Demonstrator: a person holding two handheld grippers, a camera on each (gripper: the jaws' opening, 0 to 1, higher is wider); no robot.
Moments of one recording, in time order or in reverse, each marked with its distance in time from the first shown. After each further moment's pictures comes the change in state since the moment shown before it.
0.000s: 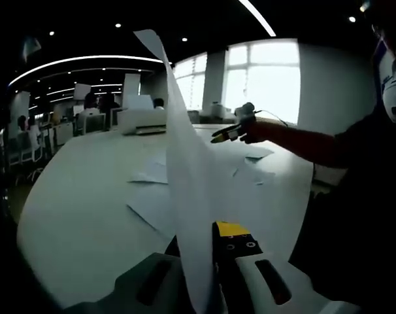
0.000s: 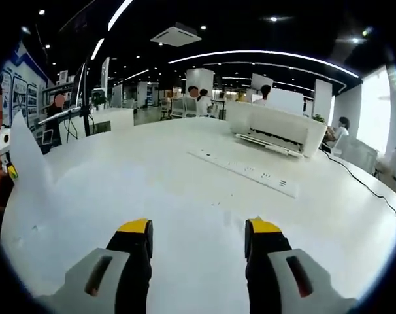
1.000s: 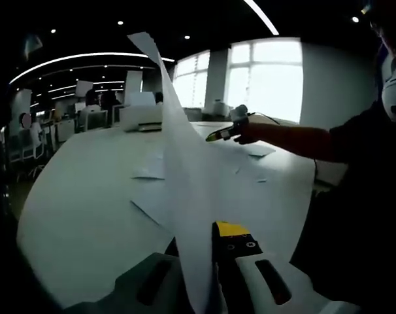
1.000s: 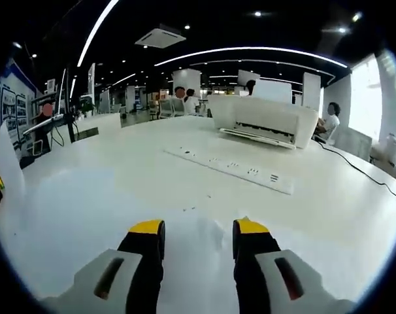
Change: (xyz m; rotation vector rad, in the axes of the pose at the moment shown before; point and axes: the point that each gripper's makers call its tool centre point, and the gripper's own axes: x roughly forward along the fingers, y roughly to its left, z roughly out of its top) left arm -0.003 0.009 -0.004 -0.016 0.015 0.011; right arm 0.044 -0.039 -0.003 0.065 -0.002 -0.050
